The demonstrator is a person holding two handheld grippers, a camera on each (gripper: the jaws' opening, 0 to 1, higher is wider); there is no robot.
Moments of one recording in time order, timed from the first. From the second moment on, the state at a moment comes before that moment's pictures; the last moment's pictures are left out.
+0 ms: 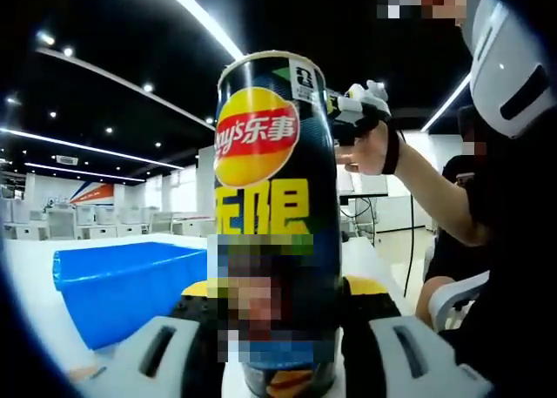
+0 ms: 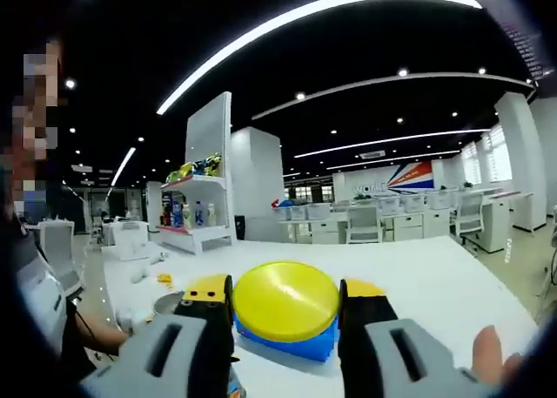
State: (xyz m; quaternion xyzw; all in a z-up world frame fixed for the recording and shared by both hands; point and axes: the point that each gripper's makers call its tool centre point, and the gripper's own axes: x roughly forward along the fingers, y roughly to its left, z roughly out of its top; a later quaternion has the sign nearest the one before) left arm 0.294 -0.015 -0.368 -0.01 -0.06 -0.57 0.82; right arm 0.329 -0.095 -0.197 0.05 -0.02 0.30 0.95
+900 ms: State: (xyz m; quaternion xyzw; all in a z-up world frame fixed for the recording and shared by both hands) left arm 0.300 -0.010 -0.369 0.00 -0.06 -0.56 0.82; right arm 0.301 0.023 -0.237 -0.04 0.06 0.43 0.90
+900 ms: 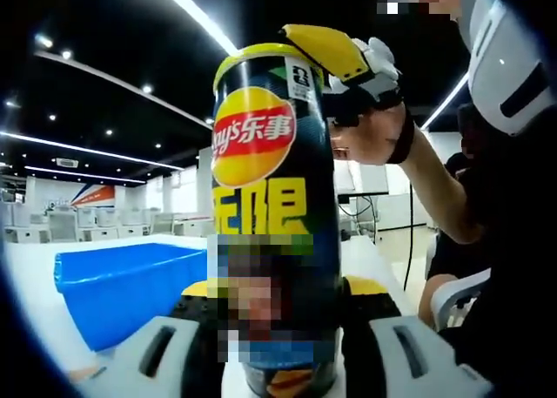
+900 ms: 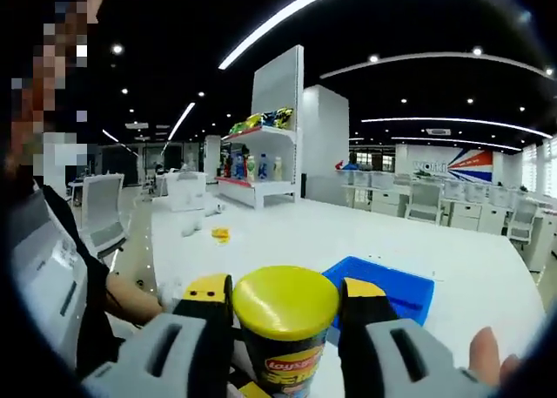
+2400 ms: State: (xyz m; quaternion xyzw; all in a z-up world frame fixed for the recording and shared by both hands) left arm 0.292 -0.018 -0.369 0.00 -0.06 -0.56 0.82; right arm 0.305 0.048 -0.230 -0.01 0.02 0.49 0.87
